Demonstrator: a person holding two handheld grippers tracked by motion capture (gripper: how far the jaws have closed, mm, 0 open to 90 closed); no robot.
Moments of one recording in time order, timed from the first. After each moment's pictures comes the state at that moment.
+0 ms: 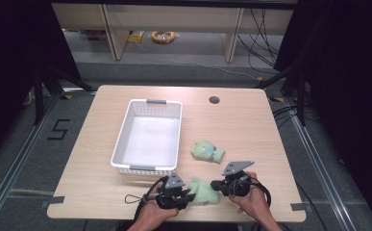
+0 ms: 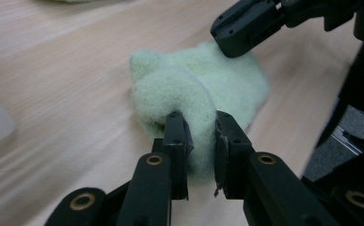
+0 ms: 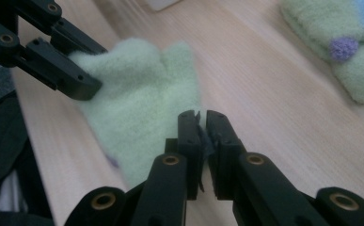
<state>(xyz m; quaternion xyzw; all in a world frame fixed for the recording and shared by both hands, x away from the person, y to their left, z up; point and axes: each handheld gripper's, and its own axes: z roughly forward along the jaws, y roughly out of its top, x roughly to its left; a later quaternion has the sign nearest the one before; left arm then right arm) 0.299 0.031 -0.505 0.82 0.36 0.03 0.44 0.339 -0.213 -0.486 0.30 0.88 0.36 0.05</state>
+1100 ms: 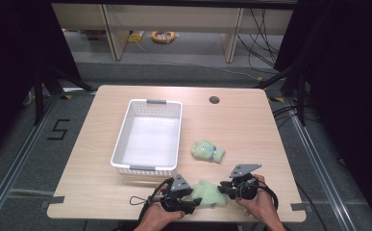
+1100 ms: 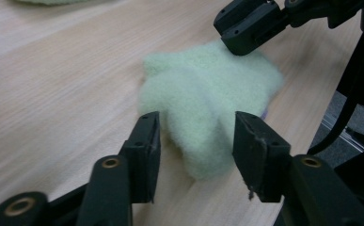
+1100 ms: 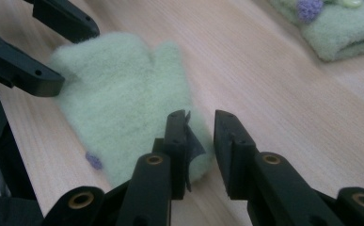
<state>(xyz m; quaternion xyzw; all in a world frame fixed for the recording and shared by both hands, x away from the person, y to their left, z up) 0.301 0.022 -0.506 0.83 0.35 0.04 0.43 0.335 -0.232 -0.493 0.32 0.88 0.34 0.07</state>
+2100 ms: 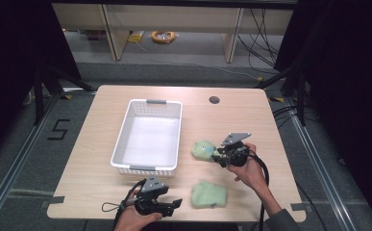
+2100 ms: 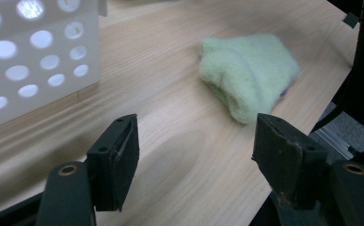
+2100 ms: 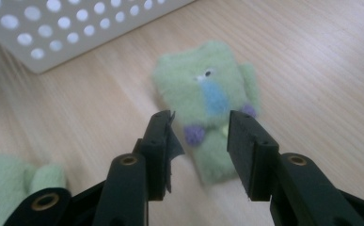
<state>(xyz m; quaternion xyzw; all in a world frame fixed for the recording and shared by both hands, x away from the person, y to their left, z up) 0.288 0.086 -0.497 0.80 0.40 0.05 0.45 0.418 -0.210 -0.463 0.32 0.87 0.34 0.14</state>
